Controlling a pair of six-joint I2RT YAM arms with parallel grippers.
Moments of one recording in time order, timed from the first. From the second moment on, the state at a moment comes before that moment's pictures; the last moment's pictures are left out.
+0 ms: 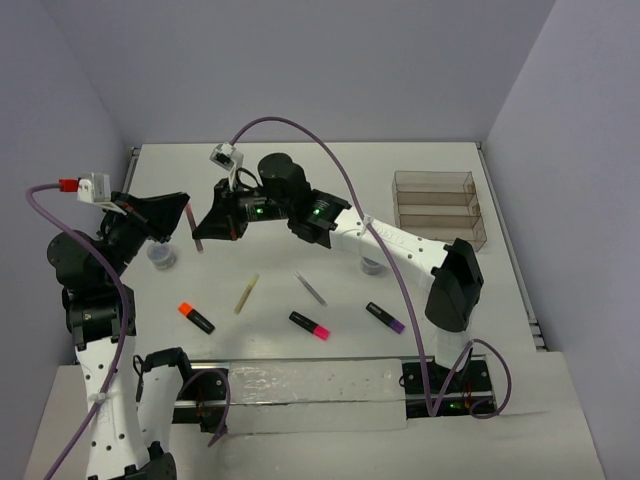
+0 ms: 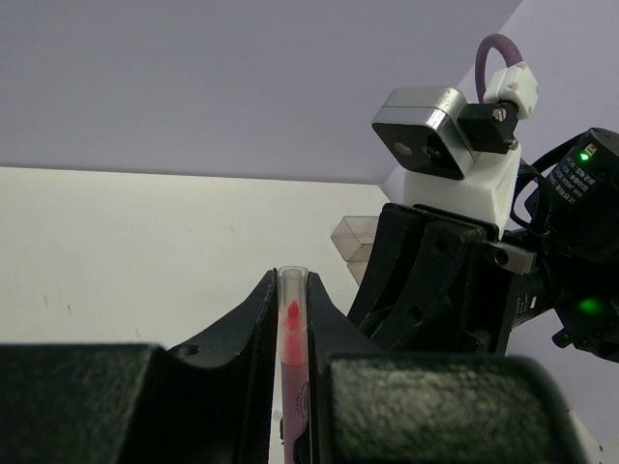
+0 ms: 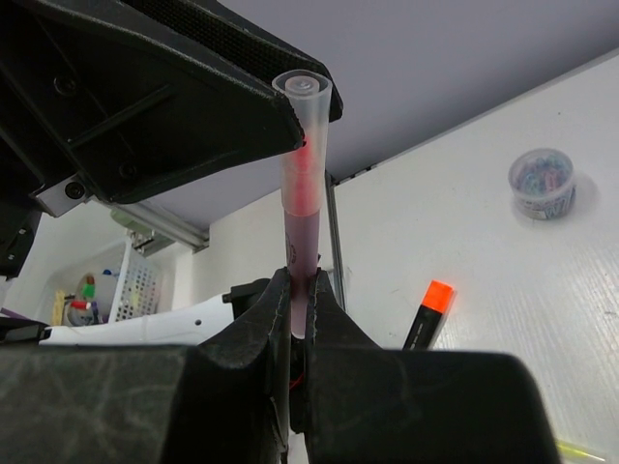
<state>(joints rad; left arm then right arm) 0.19 0.64 0.89 -0.10 0.68 -0.57 0.98 1.84 1.74 0.01 -0.60 0.51</state>
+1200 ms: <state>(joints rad) 0.17 0.66 0.96 -0.35 0.71 -0.51 0.70 1.69 1.47 0.24 -0.46 0.61</state>
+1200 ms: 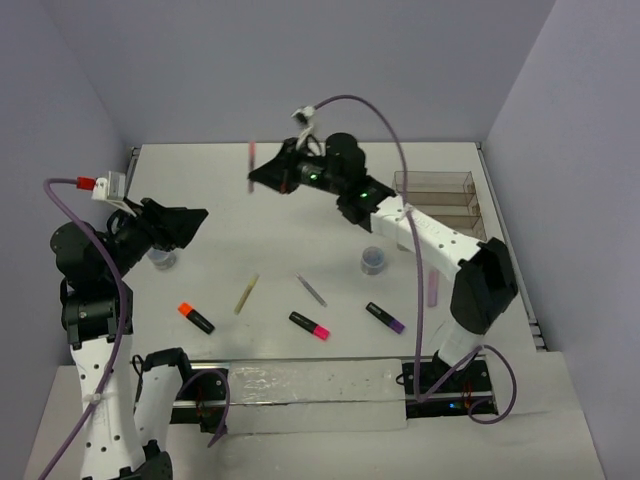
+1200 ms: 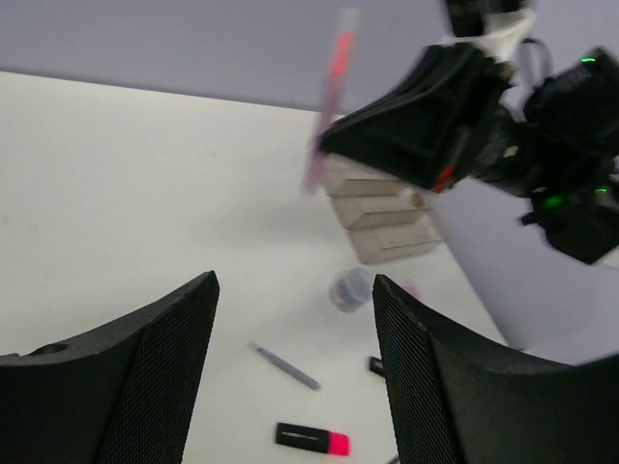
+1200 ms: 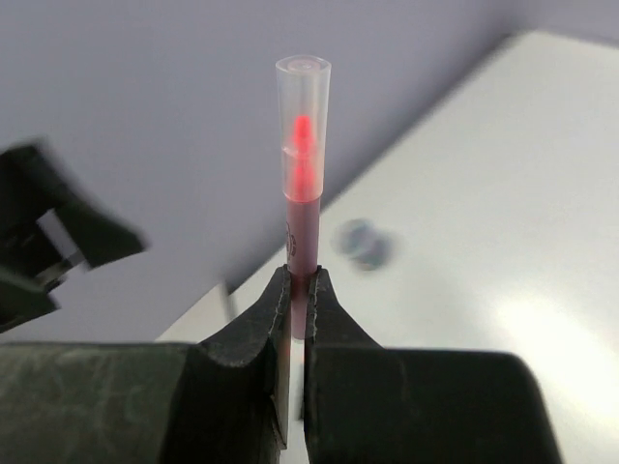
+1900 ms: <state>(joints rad) 0.17 0.72 0.98 -0.63 0.37 -0.21 0.05 1.31 0.99 -0.21 0.21 1.15</state>
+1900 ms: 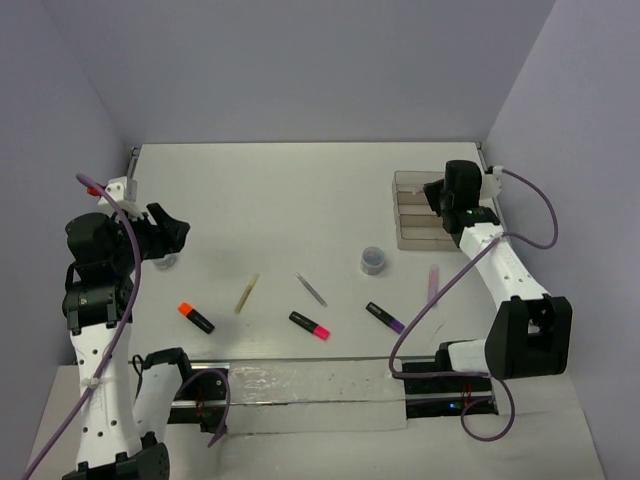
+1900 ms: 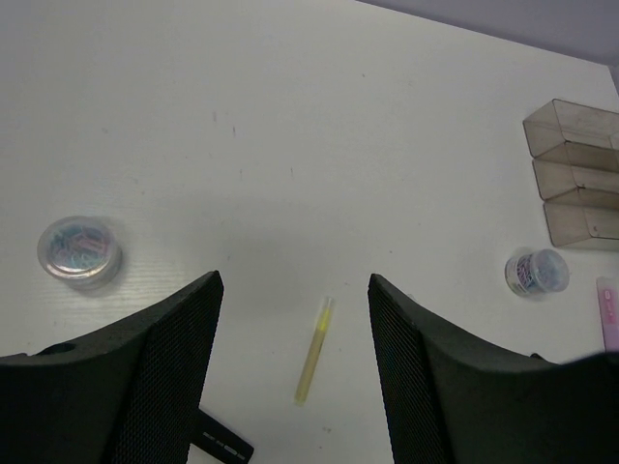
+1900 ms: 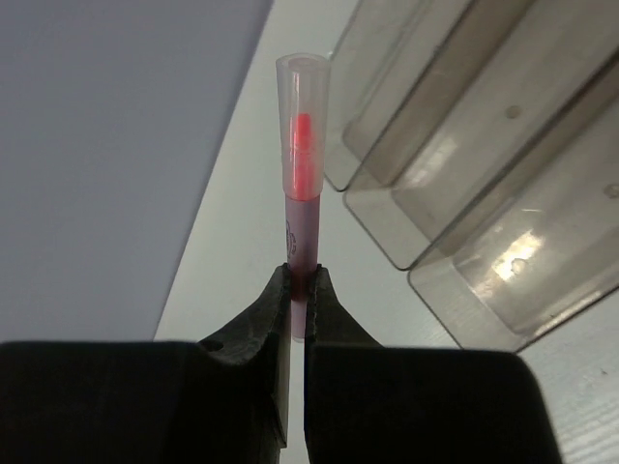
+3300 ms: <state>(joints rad) 0.17 0.72 0.94 -0.63 0.35 -0.20 -0.05 1.57 0.89 -0.30 0.09 1.50</state>
